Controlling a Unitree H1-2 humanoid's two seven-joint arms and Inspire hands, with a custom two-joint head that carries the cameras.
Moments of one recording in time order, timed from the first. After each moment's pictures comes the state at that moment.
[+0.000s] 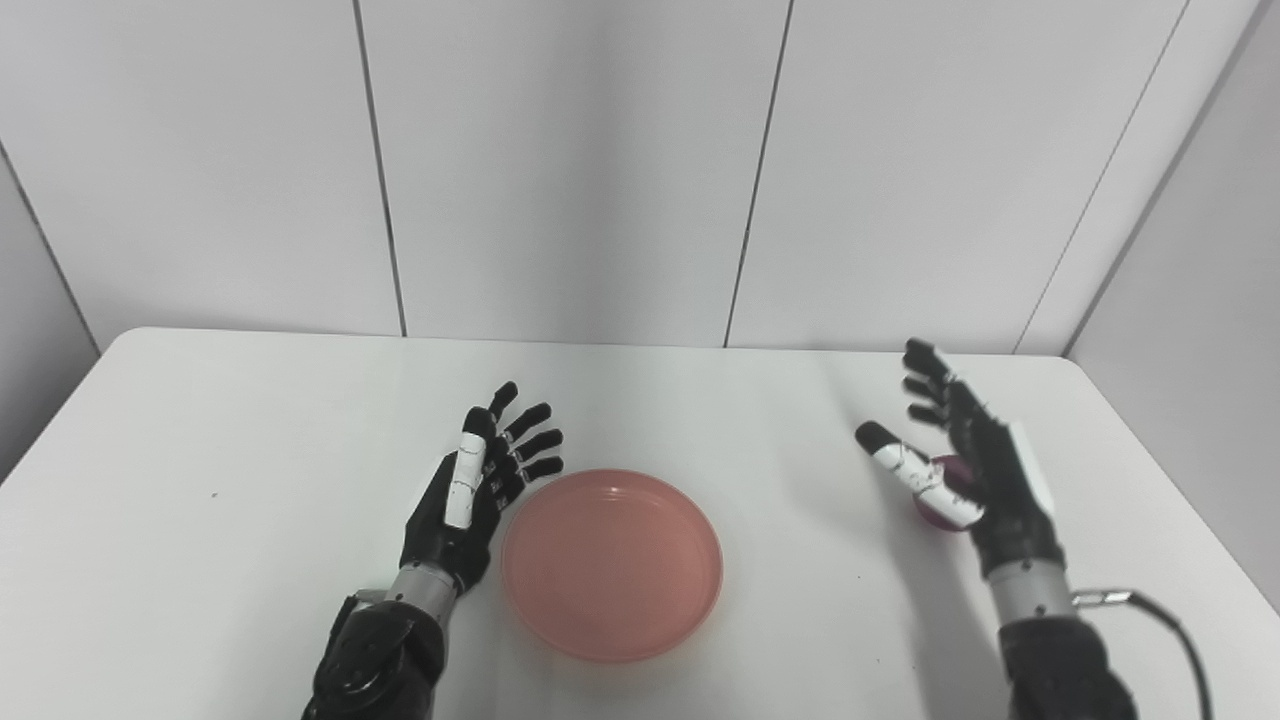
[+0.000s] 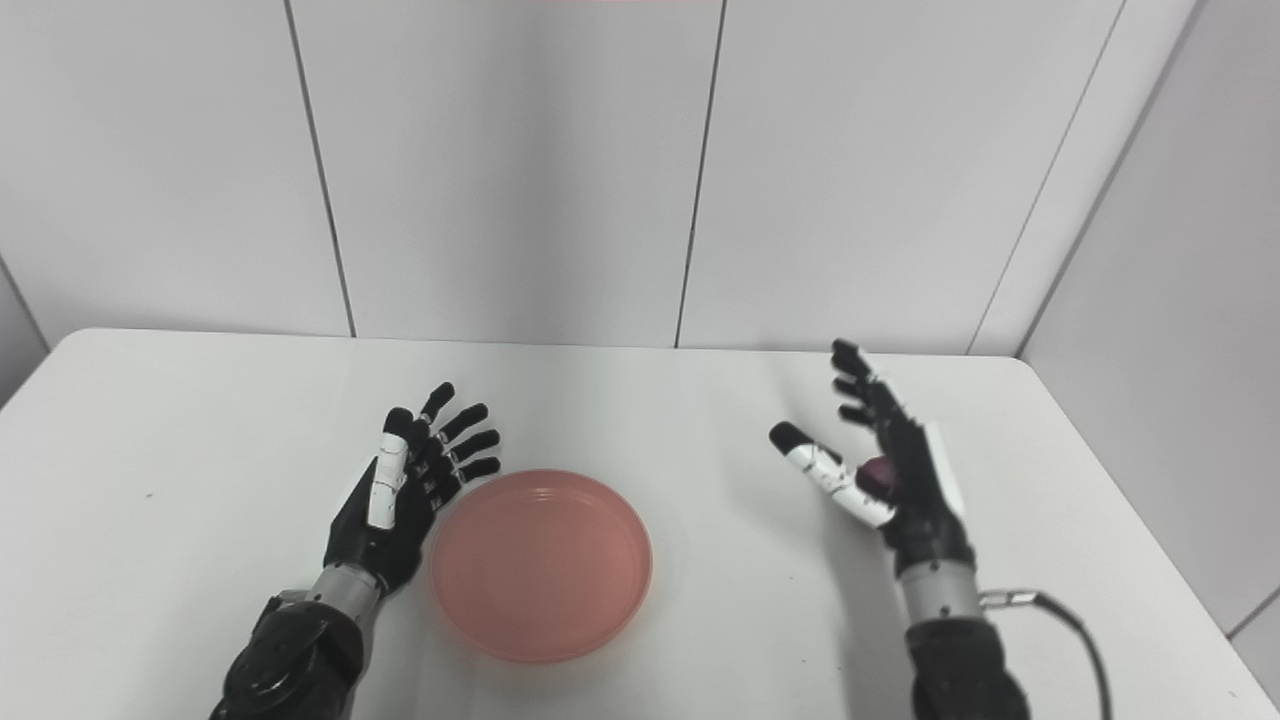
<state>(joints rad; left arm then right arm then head) -0.36 -0.05 0.03 0.39 -0.22 -0.01 -0.21 -0.22 -0.30 -0.10 -0.24 -0.26 0.18 -0.01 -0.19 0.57</state>
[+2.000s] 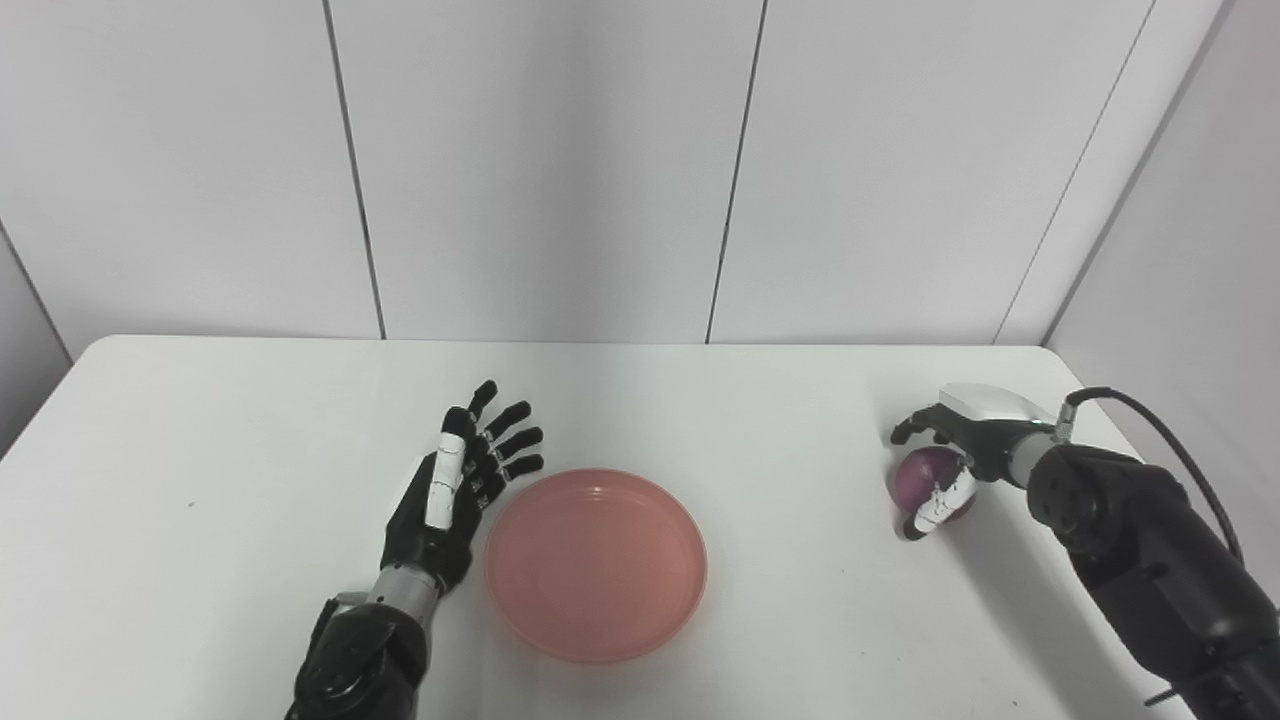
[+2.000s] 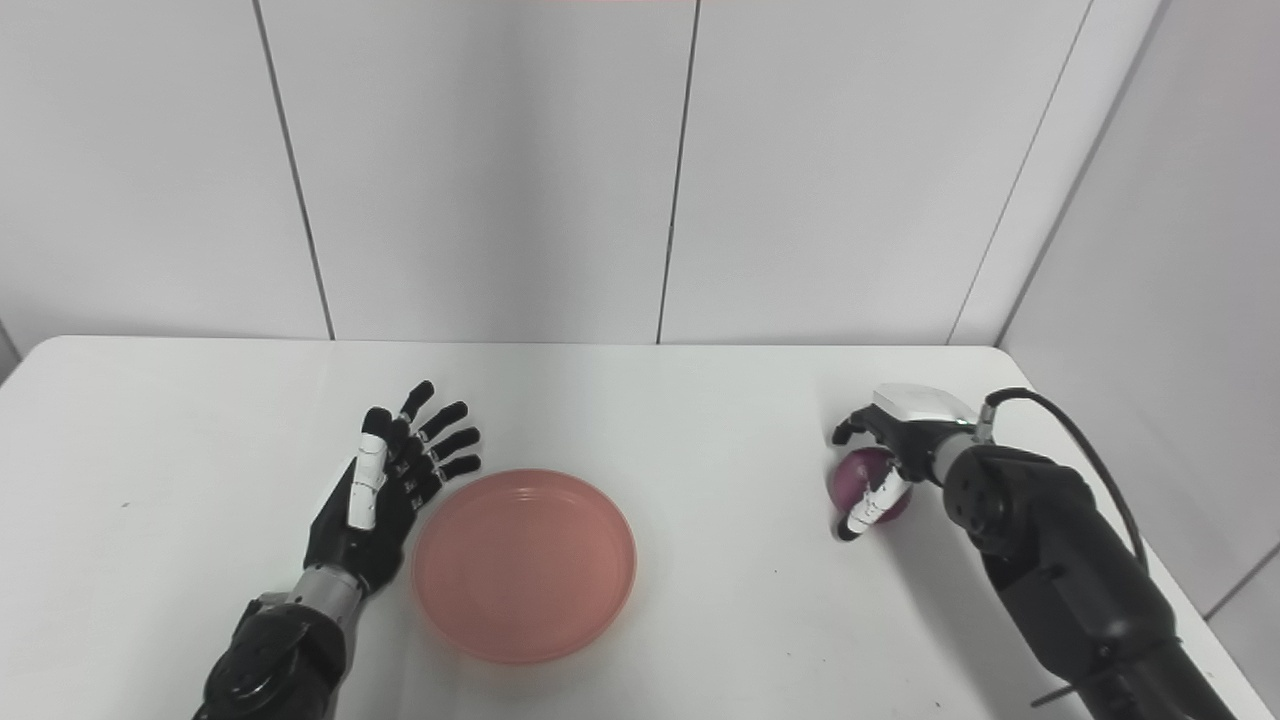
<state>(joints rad) -0.36 -0.05 0.03 0.40 -0.22 -0.02 -0.21 -0.55 -0.70 0.28 0.12 -0.81 0.35 0.64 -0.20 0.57</state>
